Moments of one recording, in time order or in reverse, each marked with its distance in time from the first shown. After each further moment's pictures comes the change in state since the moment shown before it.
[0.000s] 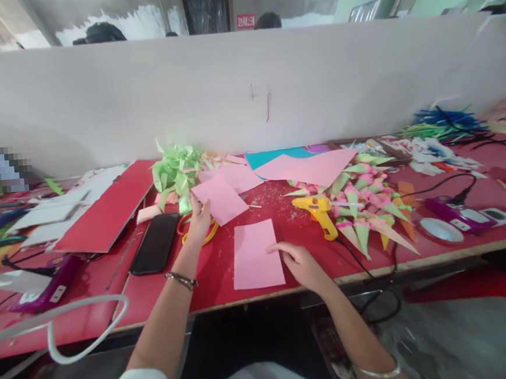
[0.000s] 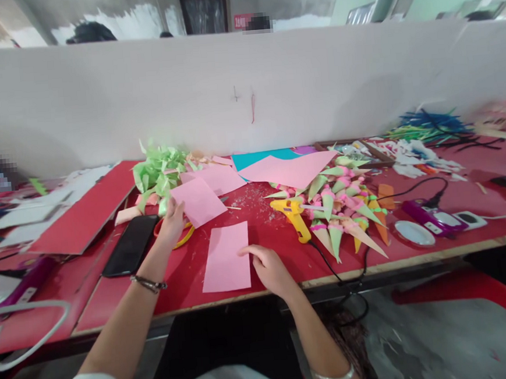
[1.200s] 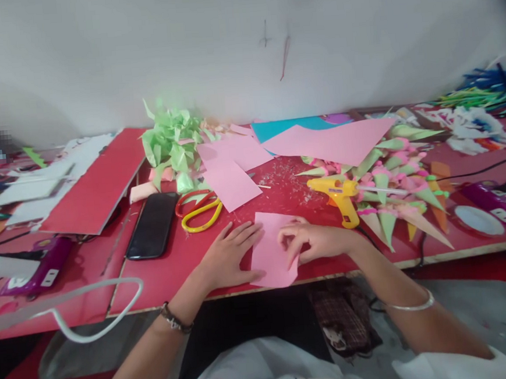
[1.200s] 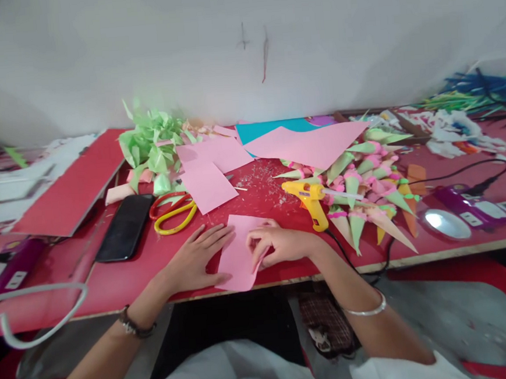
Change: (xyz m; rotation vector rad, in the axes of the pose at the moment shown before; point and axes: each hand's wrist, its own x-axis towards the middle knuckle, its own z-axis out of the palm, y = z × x) left_hand -0.094 0.023 -0.014 0.866 -0.995 0.474; right_hand 0.051 -0.009 -0.041 -0.346 -0.944 -0.206
